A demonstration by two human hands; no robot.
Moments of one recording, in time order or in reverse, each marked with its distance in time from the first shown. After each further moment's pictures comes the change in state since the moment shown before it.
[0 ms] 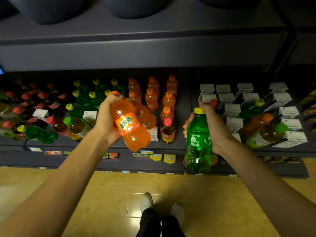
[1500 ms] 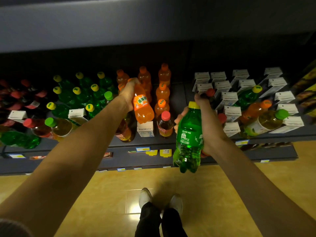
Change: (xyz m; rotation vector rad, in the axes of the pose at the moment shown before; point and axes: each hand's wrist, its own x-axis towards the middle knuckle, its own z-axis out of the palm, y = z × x) left_hand 0.167 -0.055 -0.007 0.315 0.130 -0.238; right_hand -0.001 0.021 0.029 0.221 0.104 -0.044
